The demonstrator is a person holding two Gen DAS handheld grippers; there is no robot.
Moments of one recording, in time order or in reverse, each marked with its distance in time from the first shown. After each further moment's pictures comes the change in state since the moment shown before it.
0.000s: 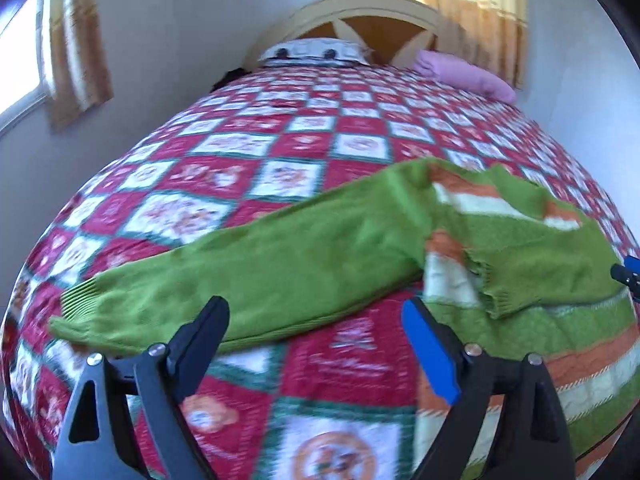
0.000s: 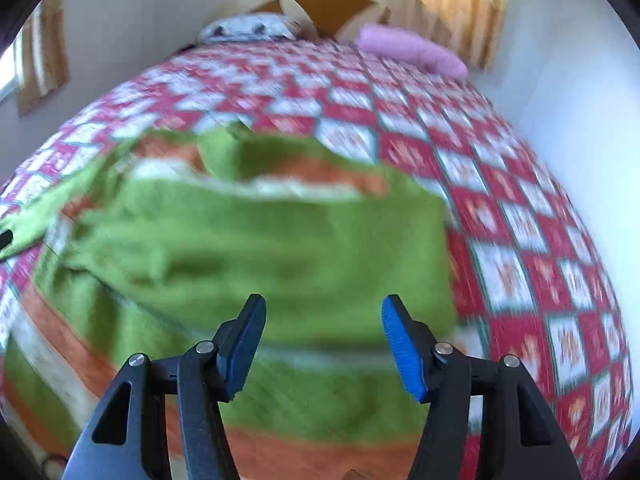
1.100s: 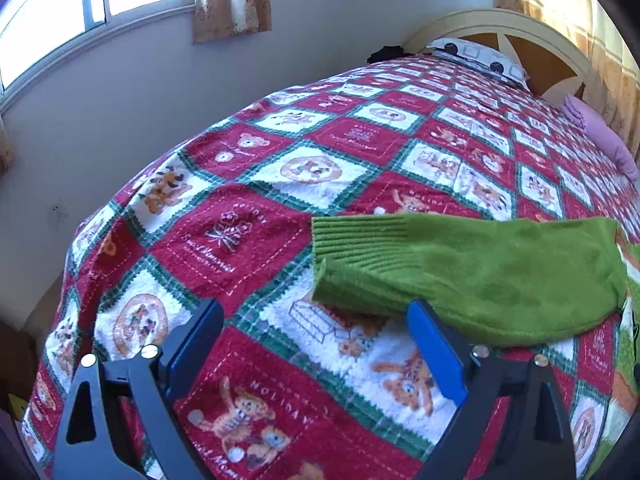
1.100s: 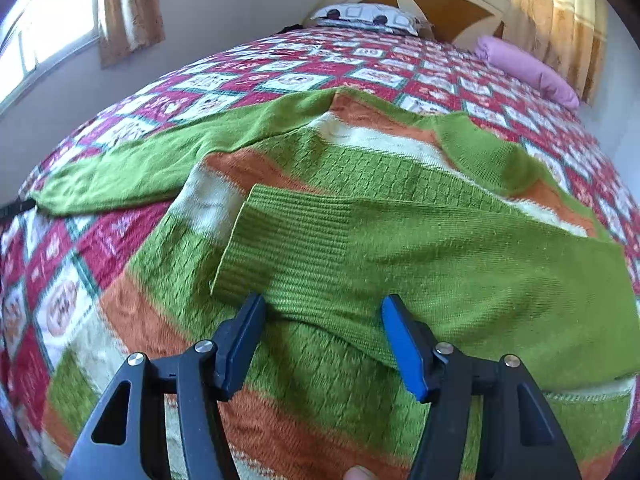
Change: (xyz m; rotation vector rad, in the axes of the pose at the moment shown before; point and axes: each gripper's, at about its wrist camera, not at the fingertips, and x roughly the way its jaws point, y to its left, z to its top) left arm 0.005 0.211 -0.047 -0.331 0.078 0.312; right arm 0.037 0.154 -0.026 -0.169 0.023 0.196
